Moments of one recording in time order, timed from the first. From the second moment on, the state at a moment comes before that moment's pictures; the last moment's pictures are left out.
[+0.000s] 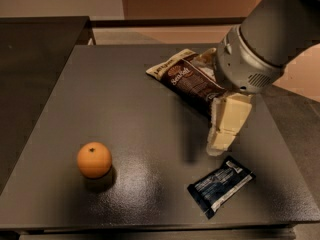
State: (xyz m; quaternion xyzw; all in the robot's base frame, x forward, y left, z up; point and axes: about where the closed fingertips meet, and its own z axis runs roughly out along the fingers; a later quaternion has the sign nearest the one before) arm 0.426 -0.081 0.941 -0.71 0.66 0.07 0.21
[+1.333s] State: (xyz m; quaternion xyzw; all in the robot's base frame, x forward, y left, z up) arm 0.374 0.082 0.870 -0.78 0.57 0.19 0.17
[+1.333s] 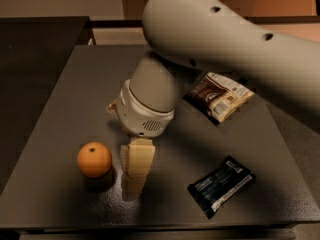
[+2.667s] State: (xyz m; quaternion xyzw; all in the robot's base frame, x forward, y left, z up) arm 0.376 0.130 0.852 -0.78 0.57 0.19 0.17
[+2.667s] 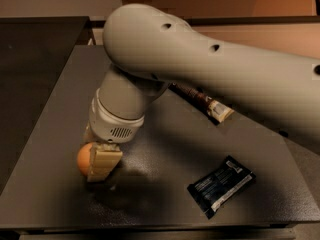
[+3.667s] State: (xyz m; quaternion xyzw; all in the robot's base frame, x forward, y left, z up) arm 0.393 0.119 0.909 -0.77 0.58 0.19 0.19
